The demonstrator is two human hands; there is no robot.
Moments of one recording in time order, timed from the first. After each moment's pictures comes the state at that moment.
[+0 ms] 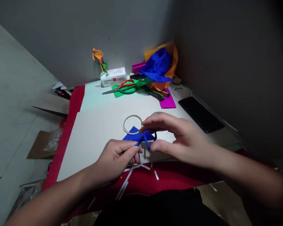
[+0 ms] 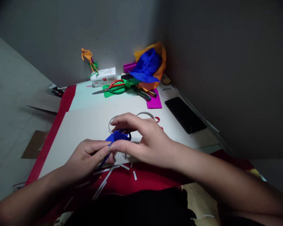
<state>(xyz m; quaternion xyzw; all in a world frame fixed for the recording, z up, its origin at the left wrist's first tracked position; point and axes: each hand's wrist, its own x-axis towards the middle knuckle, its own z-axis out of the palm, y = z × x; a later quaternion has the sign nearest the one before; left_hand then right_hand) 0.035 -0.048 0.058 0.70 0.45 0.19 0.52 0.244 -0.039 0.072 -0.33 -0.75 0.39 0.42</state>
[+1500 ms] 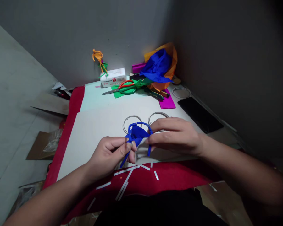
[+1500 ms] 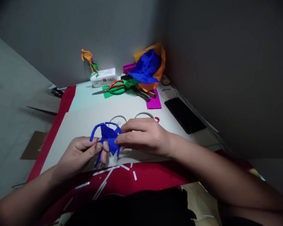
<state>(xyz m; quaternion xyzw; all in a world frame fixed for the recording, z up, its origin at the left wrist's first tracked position) 0.021 -0.045 0.052 0.61 0.40 0.28 0.62 0.257 -0.014 0.048 -0.14 -0.89 0.08 0.41</state>
